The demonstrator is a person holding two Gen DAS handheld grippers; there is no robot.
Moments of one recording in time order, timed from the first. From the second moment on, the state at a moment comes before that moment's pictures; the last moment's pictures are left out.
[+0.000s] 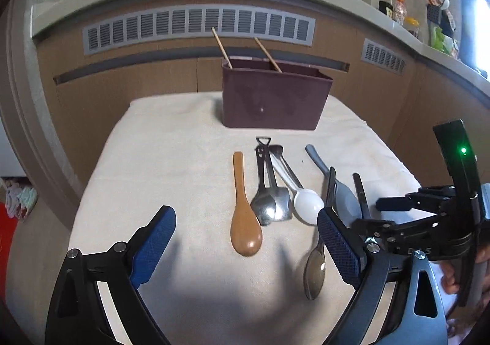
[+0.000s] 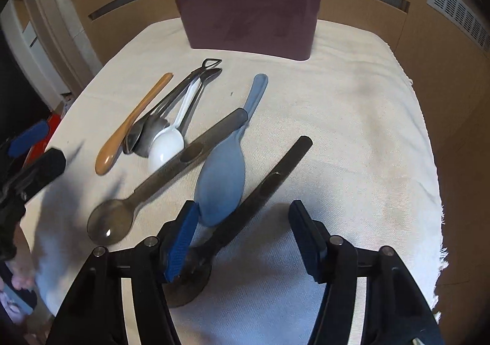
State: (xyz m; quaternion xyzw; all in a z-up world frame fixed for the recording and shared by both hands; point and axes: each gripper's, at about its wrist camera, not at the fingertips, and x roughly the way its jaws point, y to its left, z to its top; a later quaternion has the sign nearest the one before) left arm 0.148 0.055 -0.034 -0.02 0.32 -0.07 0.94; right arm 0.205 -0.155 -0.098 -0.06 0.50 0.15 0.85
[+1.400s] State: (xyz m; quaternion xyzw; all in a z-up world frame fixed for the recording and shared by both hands) left arm 0.233 -0.045 -0.056 0.10 0.45 -0.16 0.87; right arm 0.214 -0.227 -0.097 0.01 0.46 0.15 0.87
